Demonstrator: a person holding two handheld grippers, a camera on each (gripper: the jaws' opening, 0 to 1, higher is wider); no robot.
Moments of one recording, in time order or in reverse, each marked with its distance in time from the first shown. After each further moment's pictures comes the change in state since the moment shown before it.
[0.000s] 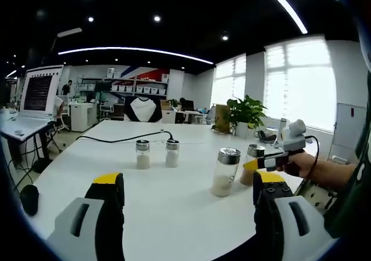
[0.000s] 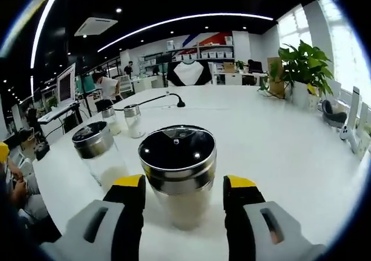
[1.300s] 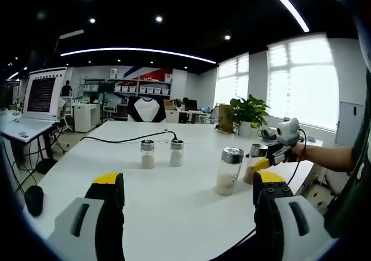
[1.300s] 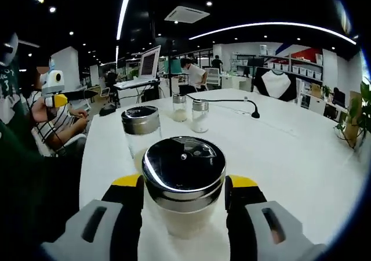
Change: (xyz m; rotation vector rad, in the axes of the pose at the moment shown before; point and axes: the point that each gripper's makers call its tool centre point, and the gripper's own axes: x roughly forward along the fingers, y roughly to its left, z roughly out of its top) left arm -0.006 0.007 0.001 0.010 0.003 0.028; right arm 0.000 0.025 0.002 -0.328 0.018 0.587
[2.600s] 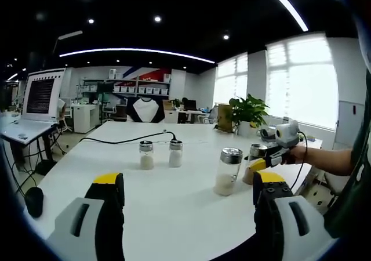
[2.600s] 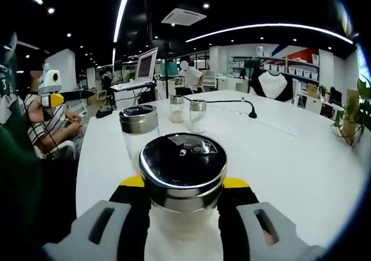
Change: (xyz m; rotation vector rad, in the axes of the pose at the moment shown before) left arm 0.001 -0.002 0.001 0.006 0.001 -0.006; right arm 0.003 -0.001 -0.001 0.020 -0.020 -0.060
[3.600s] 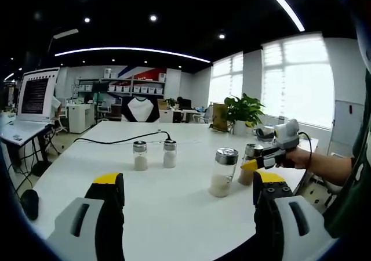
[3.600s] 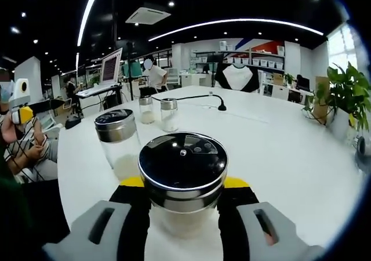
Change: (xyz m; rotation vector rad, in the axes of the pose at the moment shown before) left arm 0.009 -0.011 0.001 0.005 0.006 -0.040; right arm 0.001 -0.012 -0.002 0.121 0.021 -0.283
